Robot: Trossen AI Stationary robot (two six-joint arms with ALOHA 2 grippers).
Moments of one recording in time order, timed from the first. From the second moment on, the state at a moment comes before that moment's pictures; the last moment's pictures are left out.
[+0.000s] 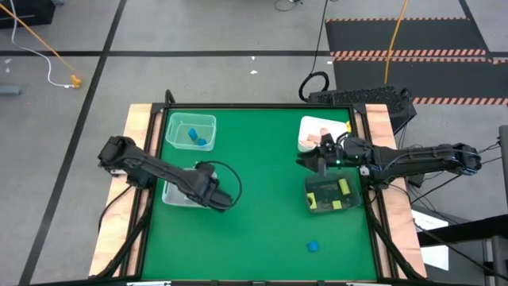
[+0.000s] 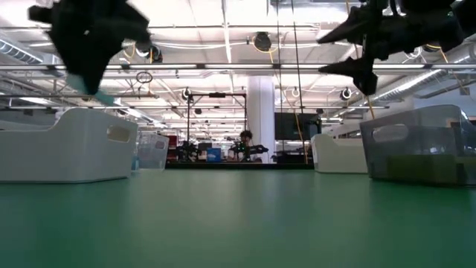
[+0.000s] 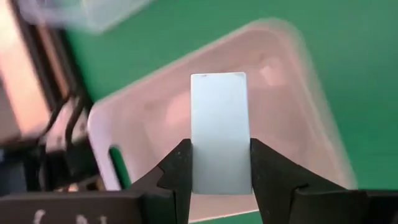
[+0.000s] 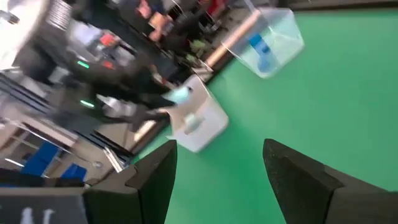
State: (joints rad) left arm -0.35 1.72 1.40 -1.56 -0.26 -1.50; right arm -0.09 0.79 0.37 0.20 0.00 0.78
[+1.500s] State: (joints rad) left arm -0.35 1.72 1.51 -1.22 -0.40 -1.51; right arm 0.26 1.11 0.73 -0.43 -0.06 0.41
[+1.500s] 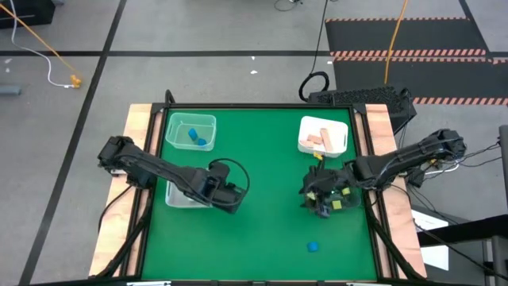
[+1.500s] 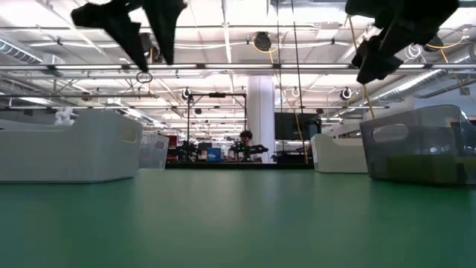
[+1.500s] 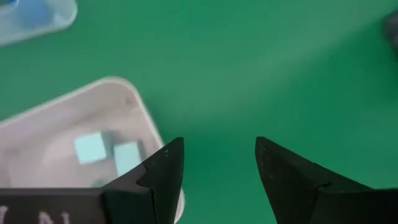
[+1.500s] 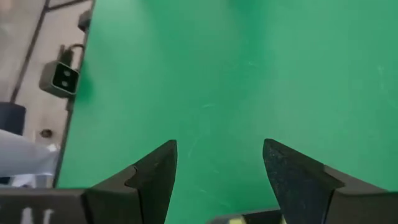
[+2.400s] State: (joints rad) left arm -0.35 1.72 1.55 -1.22 -0.46 -1.18; right arm 0.72 1.41 0.86 -0.44 -0.07 1.08
